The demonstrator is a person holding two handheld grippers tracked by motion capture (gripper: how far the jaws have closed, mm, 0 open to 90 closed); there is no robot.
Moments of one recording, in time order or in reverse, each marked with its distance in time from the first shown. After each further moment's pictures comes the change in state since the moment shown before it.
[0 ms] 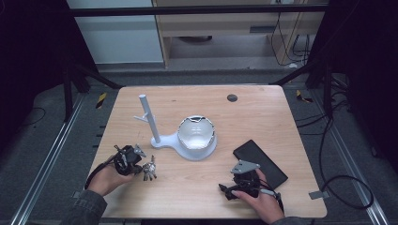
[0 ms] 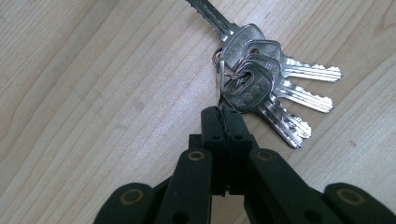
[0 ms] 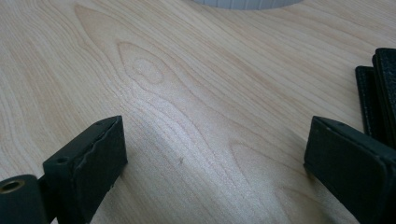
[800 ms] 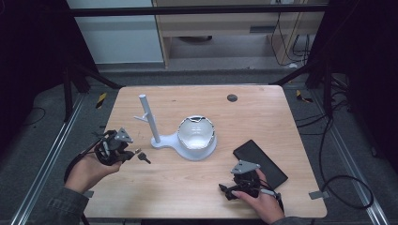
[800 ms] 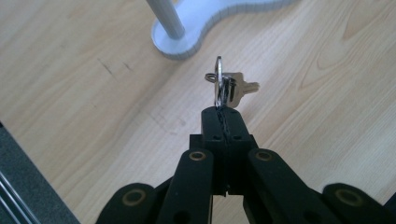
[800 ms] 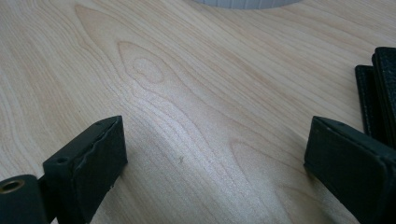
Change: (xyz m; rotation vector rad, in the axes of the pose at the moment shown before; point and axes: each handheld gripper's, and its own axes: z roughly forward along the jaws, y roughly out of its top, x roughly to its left) left arm 0.002 0.016 -0.108 -0.148 0.055 0.004; right arm 0.000 0.000 0.000 0.001 -0.001 0.002
